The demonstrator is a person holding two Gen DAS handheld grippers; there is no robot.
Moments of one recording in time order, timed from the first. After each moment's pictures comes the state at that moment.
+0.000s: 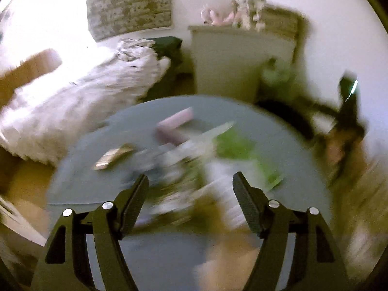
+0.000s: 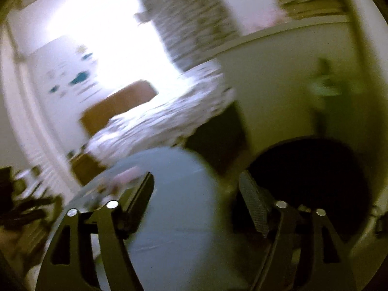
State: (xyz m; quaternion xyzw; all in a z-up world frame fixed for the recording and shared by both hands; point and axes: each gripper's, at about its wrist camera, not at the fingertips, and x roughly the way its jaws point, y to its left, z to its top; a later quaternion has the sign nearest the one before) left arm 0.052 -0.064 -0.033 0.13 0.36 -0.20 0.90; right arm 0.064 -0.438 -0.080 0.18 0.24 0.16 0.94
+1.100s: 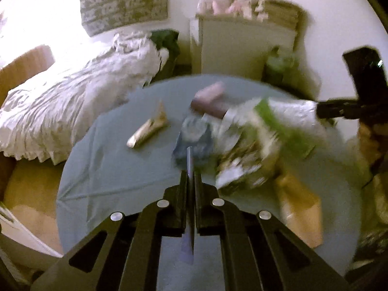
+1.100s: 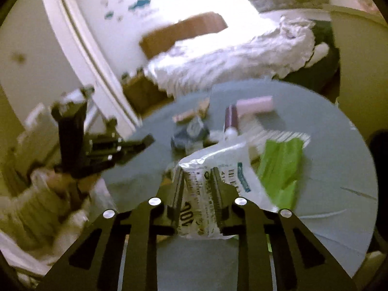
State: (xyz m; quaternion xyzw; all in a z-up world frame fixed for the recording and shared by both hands) left arm 0.078 0.011 -0.063 0.10 0.36 -0.25 0.89; right arm 0.043 -0.262 -0.054 0.10 0.36 0.35 0.86
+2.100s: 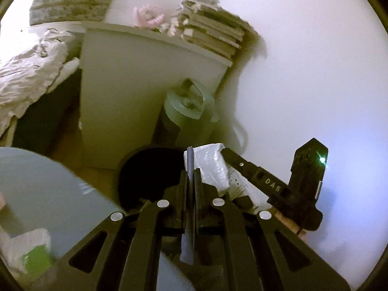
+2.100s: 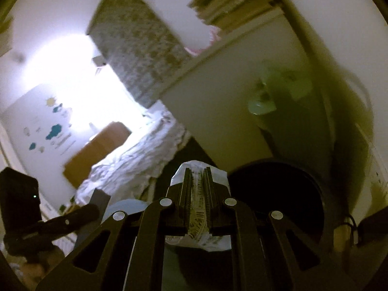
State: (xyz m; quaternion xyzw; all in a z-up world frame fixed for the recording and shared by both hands) left arm 0.171 -0.346 -0.035 -0.05 0.35 -0.43 0.83; right arm 0.091 -0.590 -0.092 0.30 0.18 0.03 0.93
